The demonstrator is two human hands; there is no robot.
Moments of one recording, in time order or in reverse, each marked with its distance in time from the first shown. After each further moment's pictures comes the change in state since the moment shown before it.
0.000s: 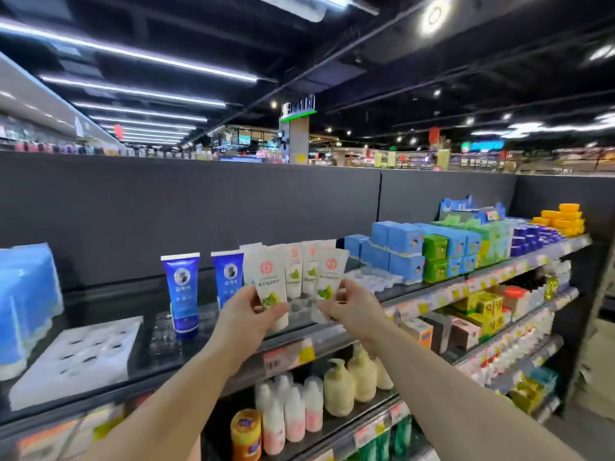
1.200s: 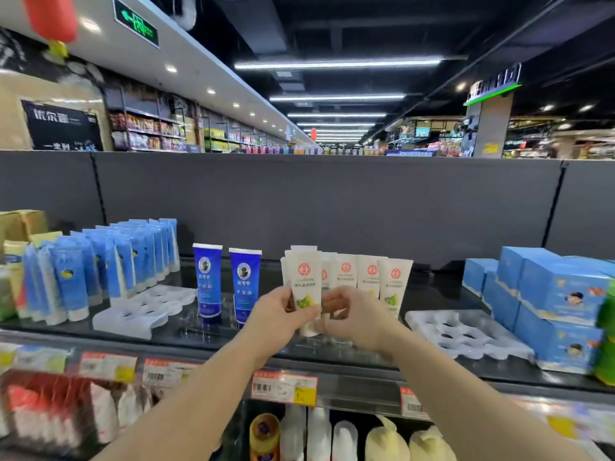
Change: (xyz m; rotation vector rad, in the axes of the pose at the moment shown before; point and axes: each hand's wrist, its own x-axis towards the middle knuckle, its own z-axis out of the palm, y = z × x) left_hand 0.055 0.002 0.077 0.194 0.361 -0.235; right_hand 0.131 0.022 -0.013 -0.206 -0.665 -0.390
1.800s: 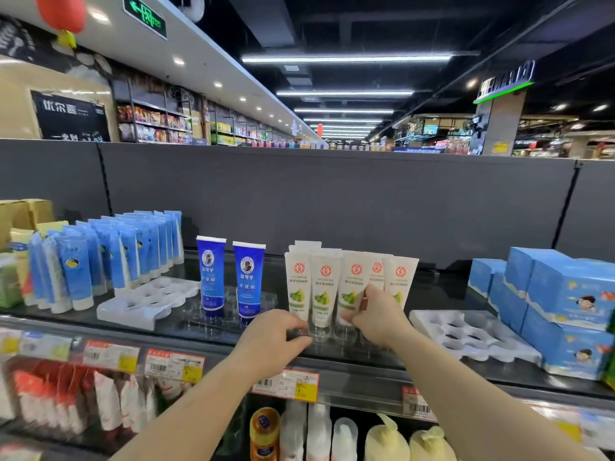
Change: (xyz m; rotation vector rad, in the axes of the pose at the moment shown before) left_hand -0.007 -0.031 -0.002 0.708 -0.064 0.185; right_hand 0.022 0.035 -0.001 -0.094 0.117 0.187
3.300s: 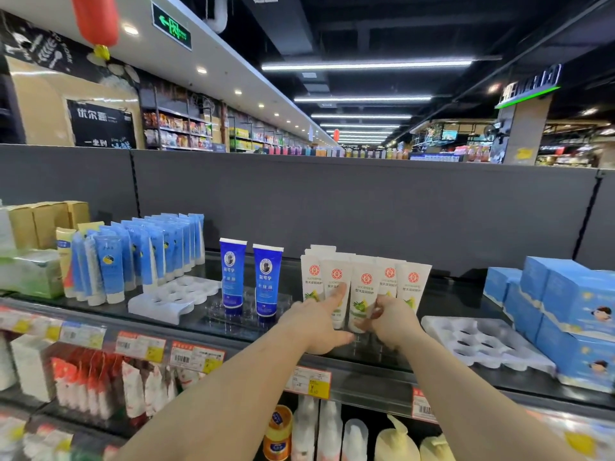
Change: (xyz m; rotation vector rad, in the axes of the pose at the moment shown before) left_hand 0.034 0.029 -0.001 0.187 -0.266 -0.148; right_hand 0.003 0.005 0.002 0.003 -0.005 0.066
